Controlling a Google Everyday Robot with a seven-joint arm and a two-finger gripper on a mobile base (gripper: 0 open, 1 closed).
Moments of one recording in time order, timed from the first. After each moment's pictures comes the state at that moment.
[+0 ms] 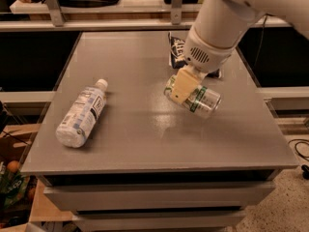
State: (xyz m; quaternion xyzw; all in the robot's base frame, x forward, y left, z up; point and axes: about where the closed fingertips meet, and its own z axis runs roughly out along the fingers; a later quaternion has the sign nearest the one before) arm 0.505 -0.088 0.917 -0.45 0.88 0.02 0.15
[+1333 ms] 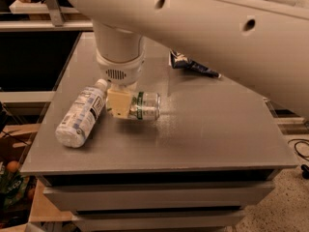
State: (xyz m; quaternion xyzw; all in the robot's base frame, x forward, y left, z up) arm 0.493 0.058 0.891 -0.64 0.76 -0.04 0.10
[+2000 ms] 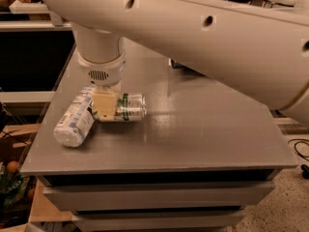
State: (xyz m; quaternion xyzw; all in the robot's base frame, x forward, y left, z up) arm 0.494 0.096 0.881 -0.68 0.73 -0.03 0.08
